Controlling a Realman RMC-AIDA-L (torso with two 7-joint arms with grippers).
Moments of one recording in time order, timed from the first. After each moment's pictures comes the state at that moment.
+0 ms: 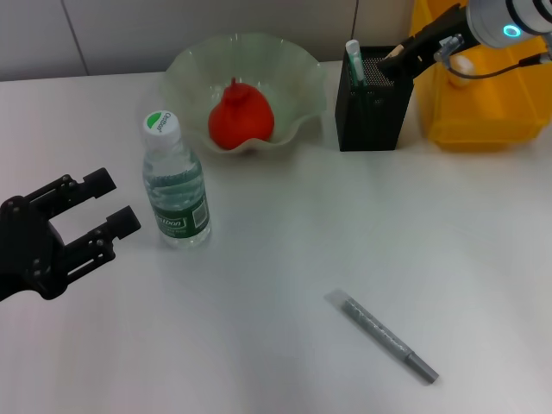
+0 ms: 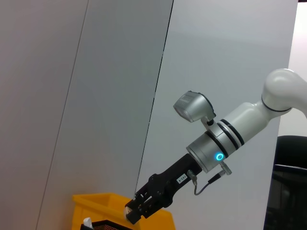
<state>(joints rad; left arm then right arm) -0.28 -2.06 0.79 0.60 1.54 1.80 -1.15 0.76 2.08 -1.16 -1.24 -2.74 -1.19 2.47</state>
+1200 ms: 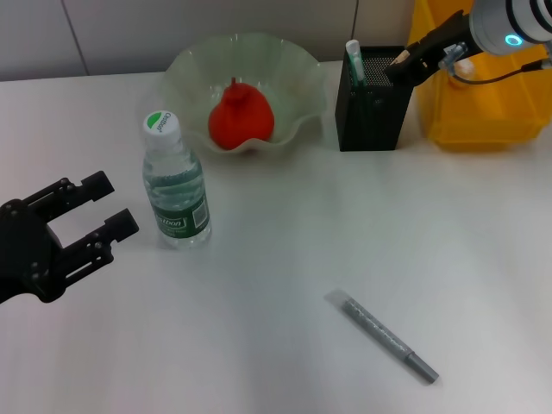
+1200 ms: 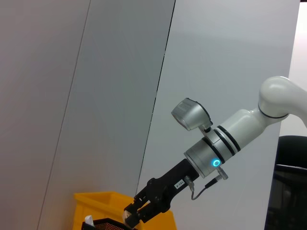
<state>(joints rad) -0.27 -2.06 0.79 0.60 1.54 1.80 -1.15 0.76 2.07 -1.15 -1.15 -2.73 -1.13 2.40</state>
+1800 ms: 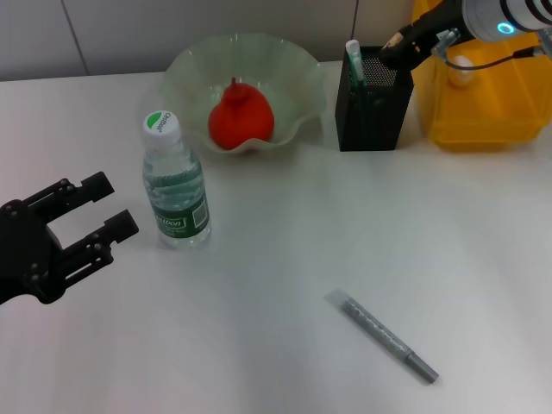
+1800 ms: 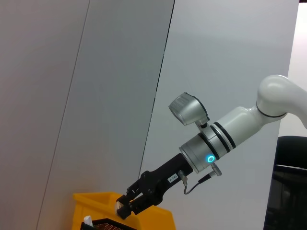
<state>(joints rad) -0.27 -2.06 0.79 0.60 1.54 1.81 -1.15 0.78 2.07 -1.14 -1.15 -2.73 -1.08 2.38</state>
